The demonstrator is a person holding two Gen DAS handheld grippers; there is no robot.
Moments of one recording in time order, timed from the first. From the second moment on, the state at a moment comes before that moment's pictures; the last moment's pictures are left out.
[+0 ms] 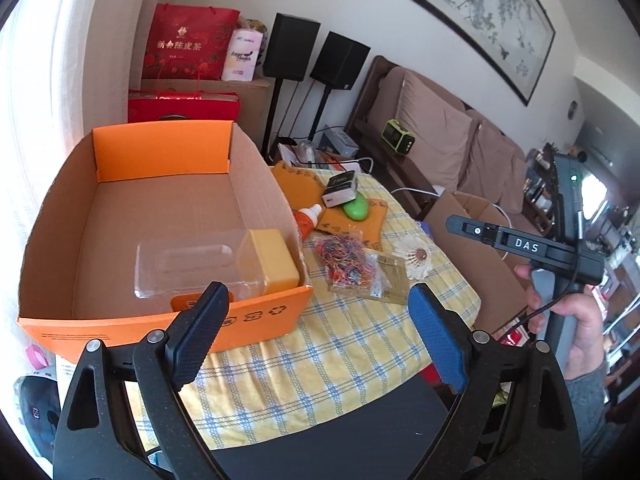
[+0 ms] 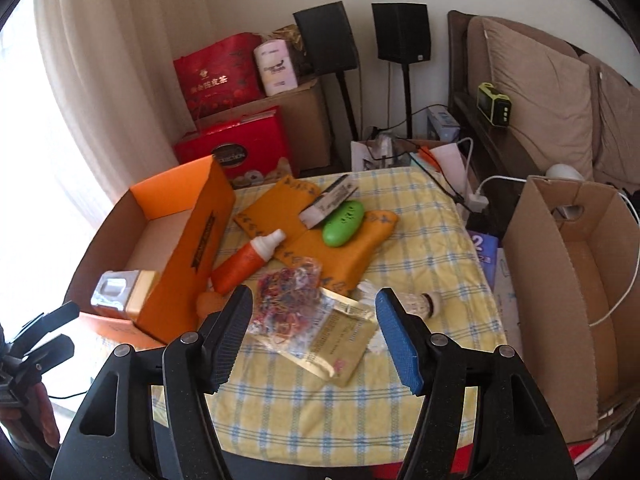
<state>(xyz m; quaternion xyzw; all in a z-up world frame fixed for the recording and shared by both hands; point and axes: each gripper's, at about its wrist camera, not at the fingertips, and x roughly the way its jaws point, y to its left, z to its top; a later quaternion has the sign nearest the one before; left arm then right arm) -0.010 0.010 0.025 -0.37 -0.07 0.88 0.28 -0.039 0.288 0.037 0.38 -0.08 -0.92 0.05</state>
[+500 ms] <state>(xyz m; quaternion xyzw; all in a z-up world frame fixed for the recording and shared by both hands) 0.007 0.021 0.018 -0.36 -0.04 0.89 0.27 -0.064 0.252 0.009 0.39 -0.05 -0.90 0.17</state>
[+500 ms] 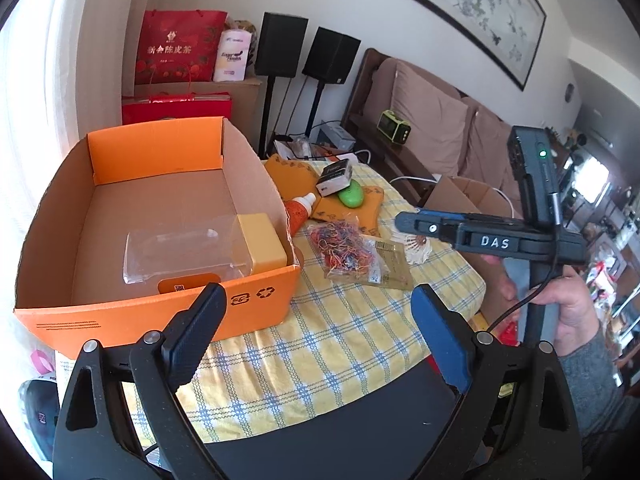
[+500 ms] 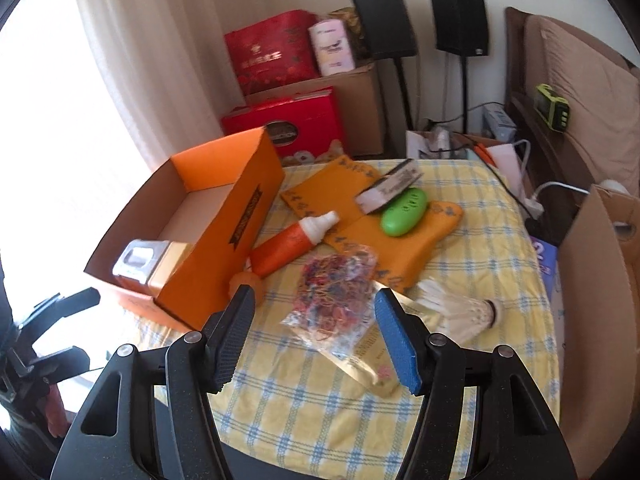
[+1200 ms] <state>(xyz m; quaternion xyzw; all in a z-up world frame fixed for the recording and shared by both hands) 0.002 -0.015 0.010 -0.37 -0.08 0.89 0.25 -0.120 0.145 -0.053 0.42 0.19 -0.81 0.36</state>
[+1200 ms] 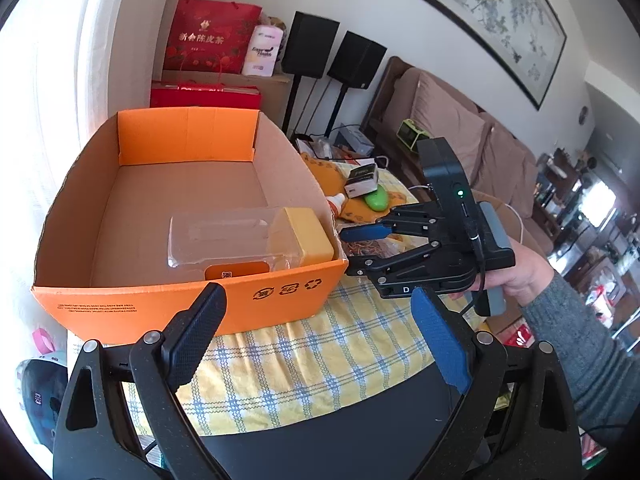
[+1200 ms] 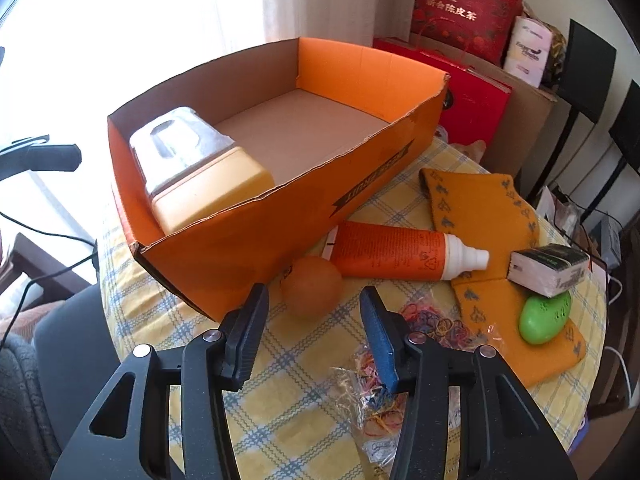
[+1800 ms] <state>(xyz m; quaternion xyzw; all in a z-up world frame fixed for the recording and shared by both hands) 0.002 -0.010 0.007 -0.38 -0.08 0.88 0.26 -0.139 0.122 -0.074 0.43 0.25 -0.78 0.38</state>
